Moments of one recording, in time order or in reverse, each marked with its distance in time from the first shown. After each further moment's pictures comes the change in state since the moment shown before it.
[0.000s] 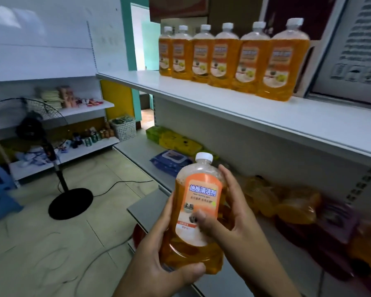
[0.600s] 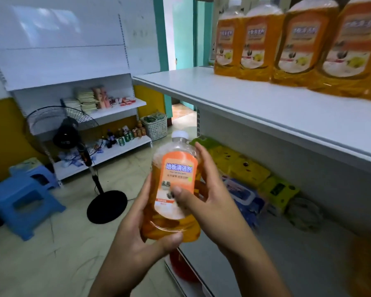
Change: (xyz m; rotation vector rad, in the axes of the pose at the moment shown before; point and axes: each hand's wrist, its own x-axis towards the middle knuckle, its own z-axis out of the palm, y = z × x) left_hand 0.152 -0.005 -0.210 0.040 0.233 0.181; right_hand 0.260 0.061 0.149 0.107 -0.211 -0.027
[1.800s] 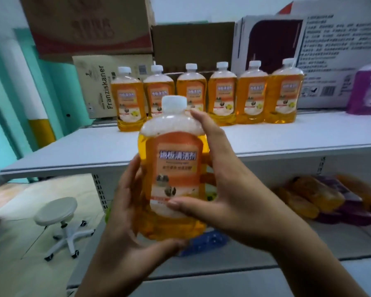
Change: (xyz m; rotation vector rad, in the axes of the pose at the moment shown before) left_hand 0.209 0.024 -0.079 -0.211 -0.782 0.479; right_hand 0.066 -0.118 0.081 -0.910 0.591 -0.155
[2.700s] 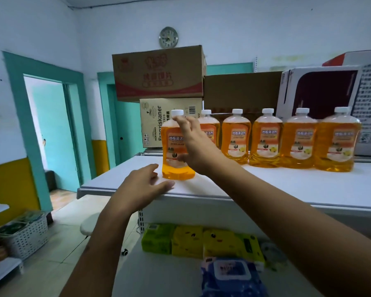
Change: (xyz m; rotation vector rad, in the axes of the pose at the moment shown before) left_hand 0.108 -0.017 -0.100 0.866 0.065 -0.495; right_hand 0.208 0.043 0.040 -0.554 0.013 -0.059
